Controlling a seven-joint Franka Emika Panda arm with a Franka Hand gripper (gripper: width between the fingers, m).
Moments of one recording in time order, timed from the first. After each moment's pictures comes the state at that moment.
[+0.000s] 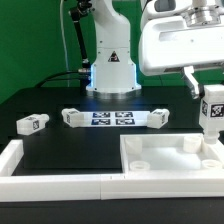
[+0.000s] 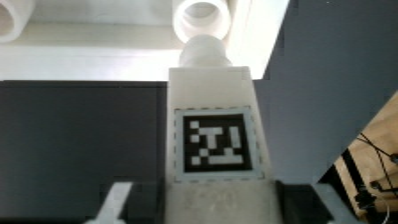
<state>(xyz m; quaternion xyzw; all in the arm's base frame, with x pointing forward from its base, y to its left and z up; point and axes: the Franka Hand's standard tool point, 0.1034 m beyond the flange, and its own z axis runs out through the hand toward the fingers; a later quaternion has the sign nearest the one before) 0.614 0.115 0.136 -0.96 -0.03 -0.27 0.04</state>
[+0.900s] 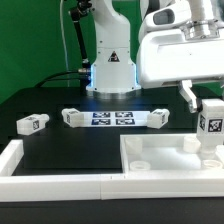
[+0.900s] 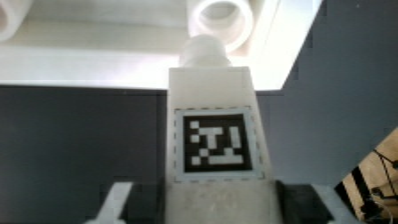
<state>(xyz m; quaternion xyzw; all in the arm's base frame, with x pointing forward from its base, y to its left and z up) 0.621 0.112 0.113 -0.96 -0.04 -0.27 0.03</state>
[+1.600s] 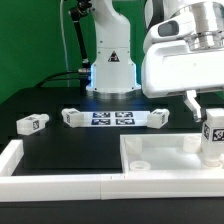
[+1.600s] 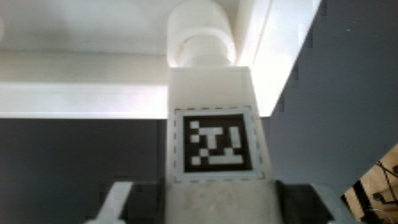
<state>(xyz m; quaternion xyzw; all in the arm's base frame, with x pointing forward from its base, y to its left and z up) 0.619 0.119 0.100 -0.96 -0.04 -0.26 0.04</state>
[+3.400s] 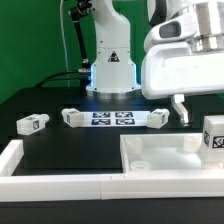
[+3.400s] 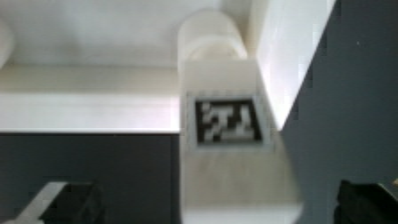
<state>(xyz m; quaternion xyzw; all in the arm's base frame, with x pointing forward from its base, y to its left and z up) 0.634 0.112 0.102 -0.98 -0.03 -0.21 0.03</state>
